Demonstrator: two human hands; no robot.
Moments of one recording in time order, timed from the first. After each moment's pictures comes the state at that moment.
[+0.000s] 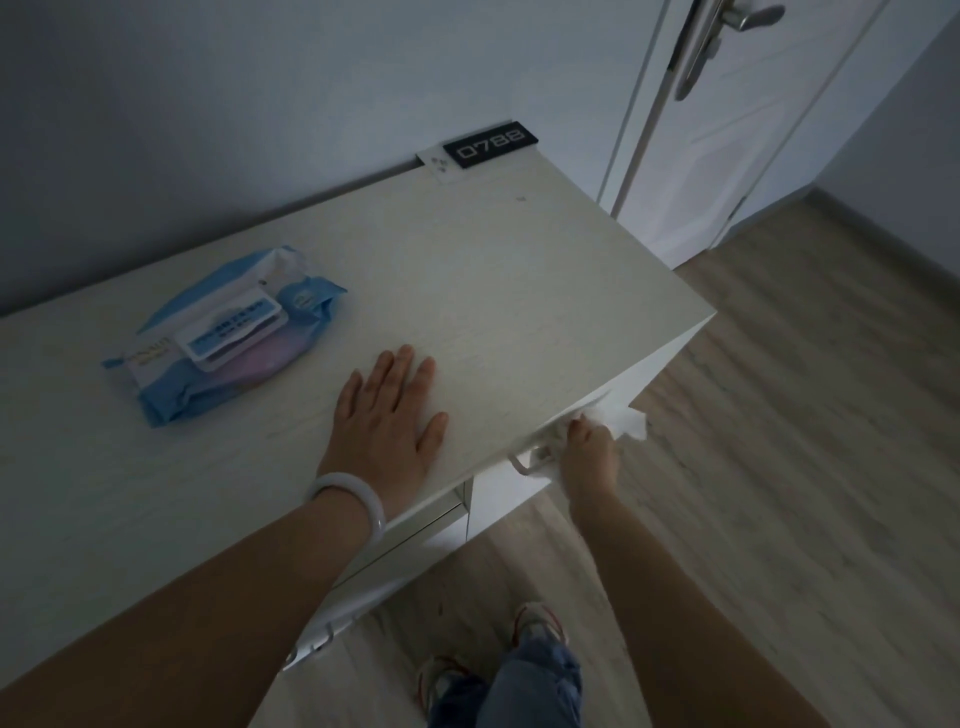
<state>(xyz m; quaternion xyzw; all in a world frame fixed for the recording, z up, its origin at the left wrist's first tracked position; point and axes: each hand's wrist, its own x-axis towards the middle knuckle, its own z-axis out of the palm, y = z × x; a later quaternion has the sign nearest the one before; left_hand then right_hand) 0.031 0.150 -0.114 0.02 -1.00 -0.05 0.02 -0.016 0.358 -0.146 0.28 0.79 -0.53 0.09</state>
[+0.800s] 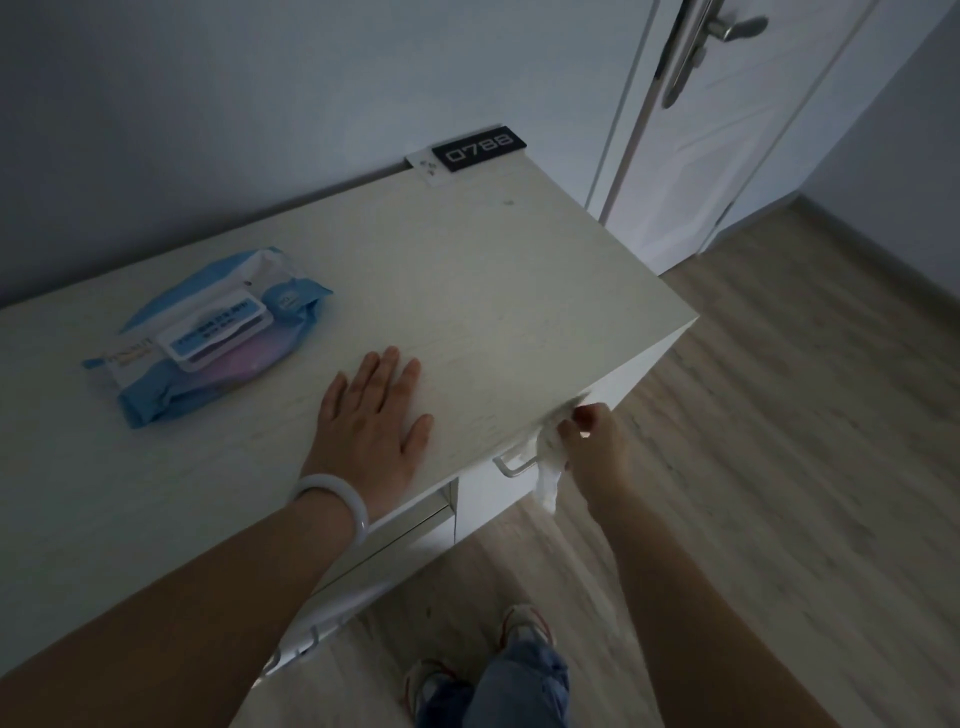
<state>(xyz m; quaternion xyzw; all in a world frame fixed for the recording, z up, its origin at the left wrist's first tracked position) 0.031 0.151 -0.114 0.03 -1.00 -0.04 0.03 -0.030 0.393 -0.143 0.17 0.86 -0.48 0.08</state>
